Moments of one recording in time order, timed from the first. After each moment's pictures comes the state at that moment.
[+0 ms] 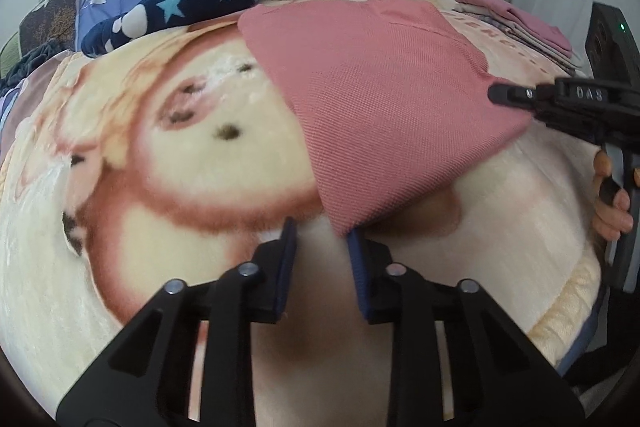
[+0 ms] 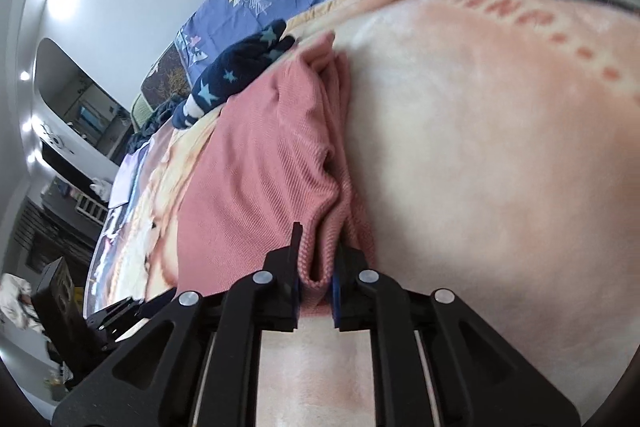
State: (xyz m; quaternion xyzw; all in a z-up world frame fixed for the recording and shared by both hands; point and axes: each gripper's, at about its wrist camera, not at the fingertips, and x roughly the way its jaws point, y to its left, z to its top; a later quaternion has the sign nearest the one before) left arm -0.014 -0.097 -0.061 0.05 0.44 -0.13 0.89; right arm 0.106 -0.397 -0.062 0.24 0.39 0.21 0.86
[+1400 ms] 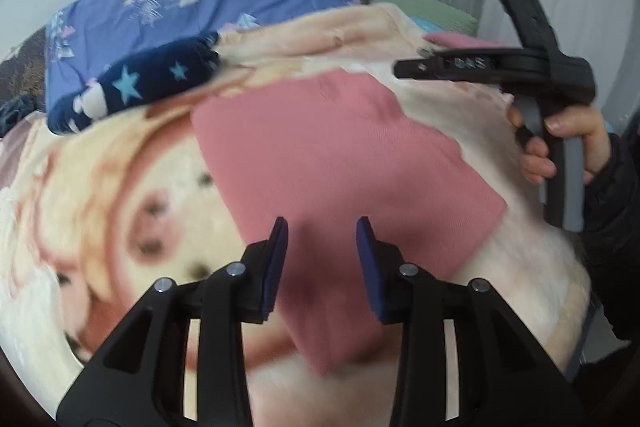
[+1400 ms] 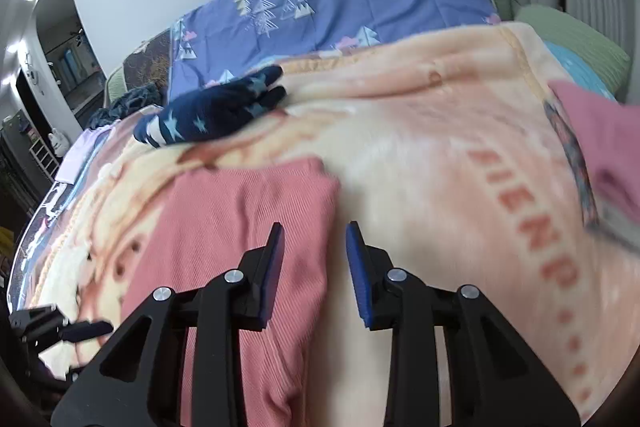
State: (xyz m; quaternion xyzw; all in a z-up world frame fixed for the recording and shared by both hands) left arm 0.056 -0.128 -0.017 0.07 0.38 -0.17 0.91; right arm 0.237 -0.368 -0.008 0.08 0.35 0.19 0.92
